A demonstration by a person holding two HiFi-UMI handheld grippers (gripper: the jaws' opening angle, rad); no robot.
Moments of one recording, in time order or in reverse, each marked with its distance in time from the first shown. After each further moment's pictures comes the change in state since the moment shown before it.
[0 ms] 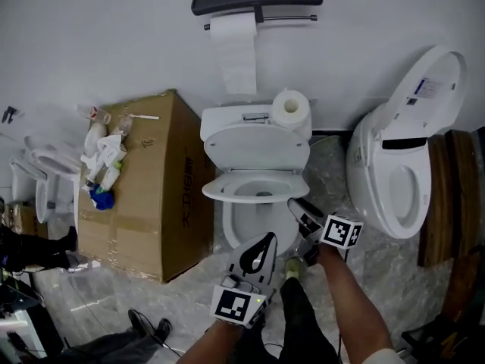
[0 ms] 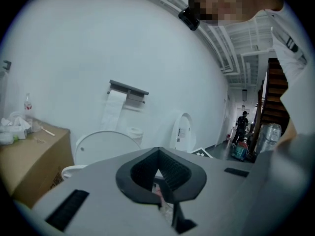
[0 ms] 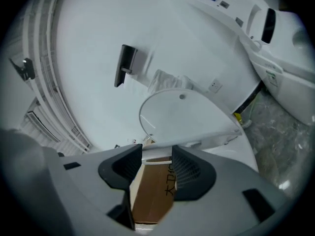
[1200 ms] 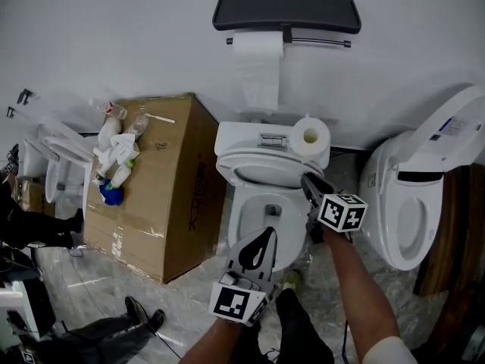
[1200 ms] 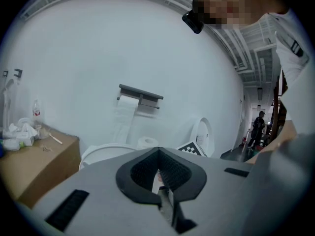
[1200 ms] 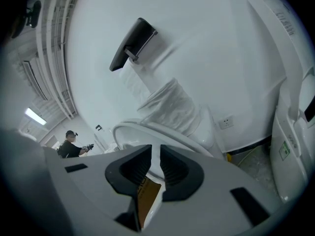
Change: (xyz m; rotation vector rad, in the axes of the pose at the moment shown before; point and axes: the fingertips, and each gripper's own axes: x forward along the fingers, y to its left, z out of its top) left arm 0.062 0.045 0.045 -0.029 -0.048 0.150; right arm 0.095 -0.016 0.116 -0.393 0.069 -0.151
